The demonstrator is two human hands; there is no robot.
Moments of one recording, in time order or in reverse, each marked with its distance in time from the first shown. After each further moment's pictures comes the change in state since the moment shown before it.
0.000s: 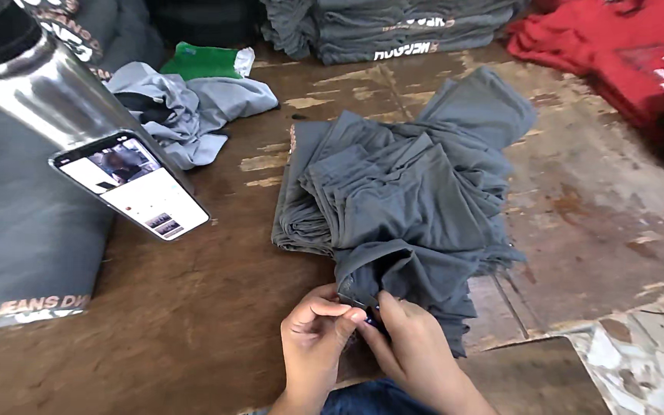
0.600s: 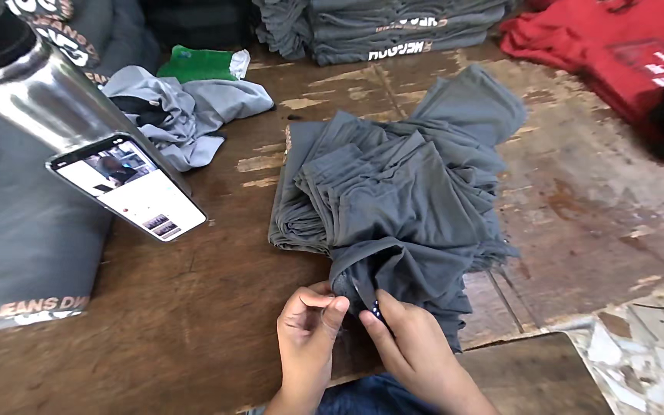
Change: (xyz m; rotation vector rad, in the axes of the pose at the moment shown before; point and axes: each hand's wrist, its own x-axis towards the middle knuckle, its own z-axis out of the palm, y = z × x) left_hand 0.001 0.001 0.000 0.000 0.048 -0.029; right_hand -0.002 0.000 -0.007 0.149 -0.065 0.114
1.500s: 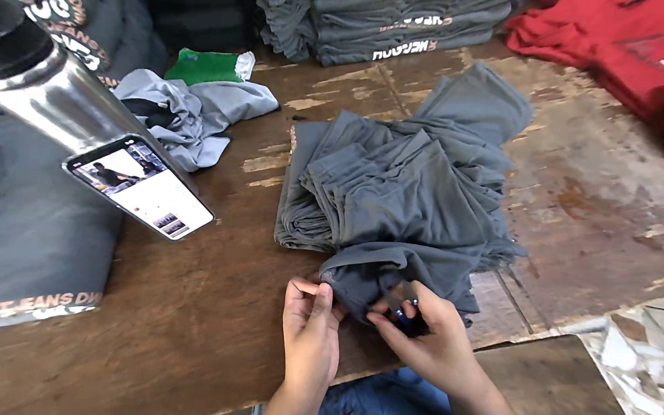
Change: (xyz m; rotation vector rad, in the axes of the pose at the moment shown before) left_hand 0.003 0.005 0.004 -0.174 0.169 -0.225; right_hand -0.002 0.020 0.002 0.349 0.157 -0.078
